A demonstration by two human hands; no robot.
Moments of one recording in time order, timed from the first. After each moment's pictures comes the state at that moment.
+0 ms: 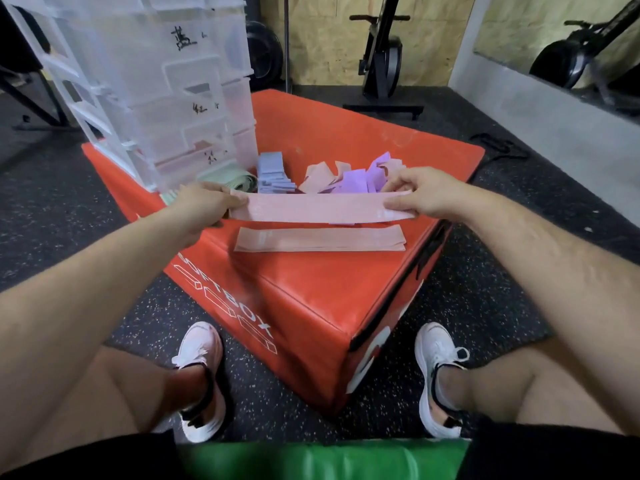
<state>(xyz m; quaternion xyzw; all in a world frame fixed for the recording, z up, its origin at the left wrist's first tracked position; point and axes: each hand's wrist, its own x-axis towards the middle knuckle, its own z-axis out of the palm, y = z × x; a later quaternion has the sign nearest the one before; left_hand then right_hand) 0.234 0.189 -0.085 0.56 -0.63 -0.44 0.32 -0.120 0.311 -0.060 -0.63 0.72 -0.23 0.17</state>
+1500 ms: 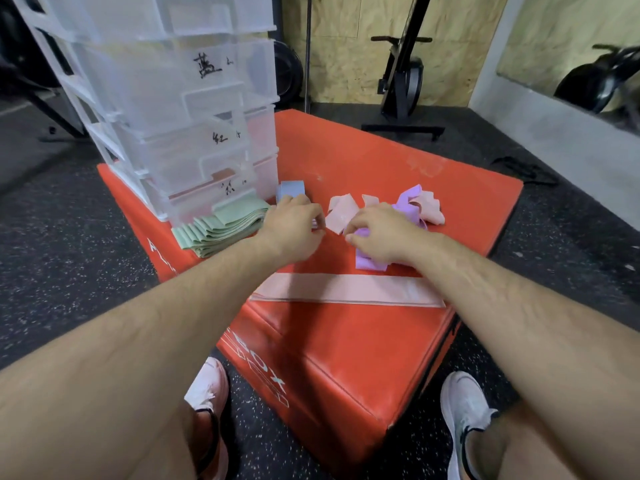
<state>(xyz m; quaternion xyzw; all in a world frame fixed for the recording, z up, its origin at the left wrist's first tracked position) 0.143 0.154 -0.099 0.43 -0.88 -0.05 0.17 -0.047 0.213 -0.096 -0.72 0.69 -0.08 0.05</state>
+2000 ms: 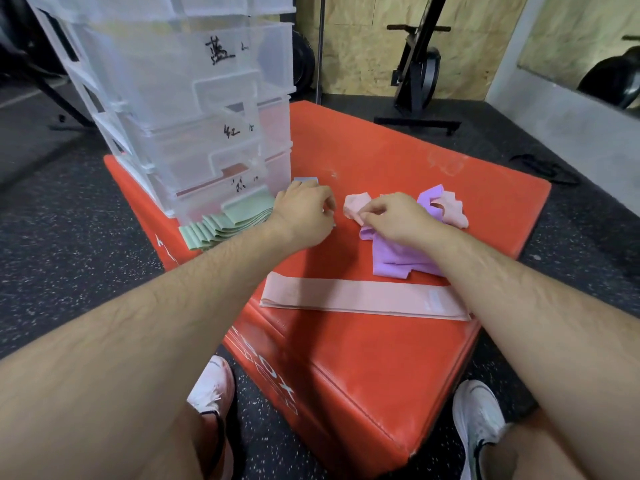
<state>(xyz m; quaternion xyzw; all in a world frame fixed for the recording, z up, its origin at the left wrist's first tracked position) 0.139 0.127 -0.088 0.45 -0.87 -0.08 0.19 -0.055 0.171 -0.102 -0.62 0.71 -0.25 0.21</state>
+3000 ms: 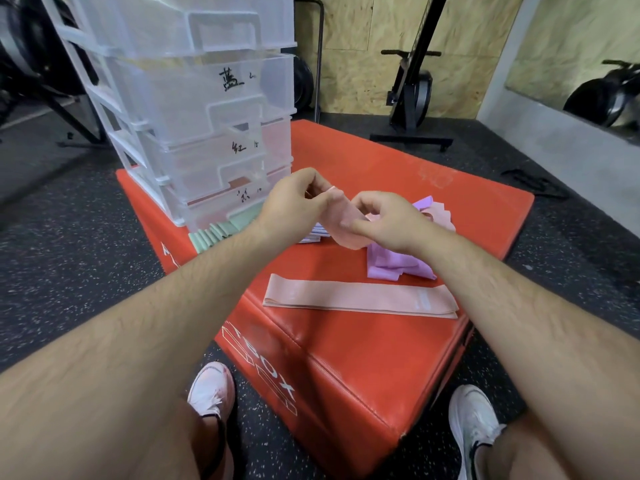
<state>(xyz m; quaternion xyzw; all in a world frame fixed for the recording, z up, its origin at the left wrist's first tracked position) 0.159 0.171 -0.043 0.41 -0.76 -0.31 0.41 -0.025 0.217 -0.056 -0.71 0.61 -0.30 0.18</state>
